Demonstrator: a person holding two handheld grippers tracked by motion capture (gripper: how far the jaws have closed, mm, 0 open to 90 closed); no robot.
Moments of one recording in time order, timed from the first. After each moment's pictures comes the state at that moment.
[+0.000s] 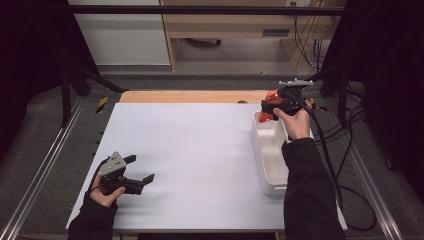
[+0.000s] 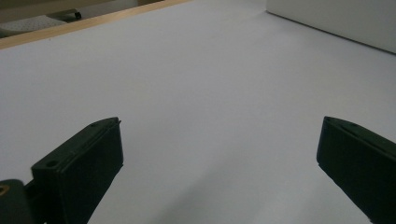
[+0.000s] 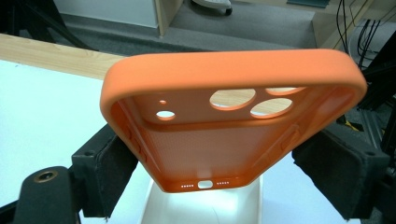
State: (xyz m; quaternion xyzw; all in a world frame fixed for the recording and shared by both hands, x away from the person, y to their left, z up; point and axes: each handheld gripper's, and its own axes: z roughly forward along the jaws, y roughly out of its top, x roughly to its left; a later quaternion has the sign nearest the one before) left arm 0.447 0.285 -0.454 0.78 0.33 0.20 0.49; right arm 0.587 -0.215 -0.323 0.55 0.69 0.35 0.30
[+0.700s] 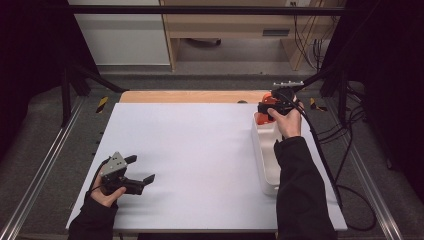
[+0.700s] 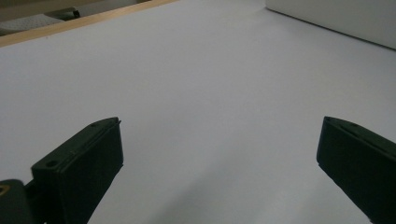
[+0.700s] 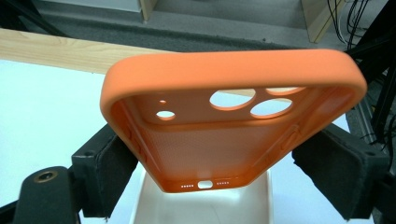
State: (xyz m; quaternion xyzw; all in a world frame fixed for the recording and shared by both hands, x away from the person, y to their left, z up) left arm 0.448 0.284 -0.455 0.79 0.33 0.20 0.48; right arm 0.607 -0.207 -0.344 0.59 0.68 0.32 0.30
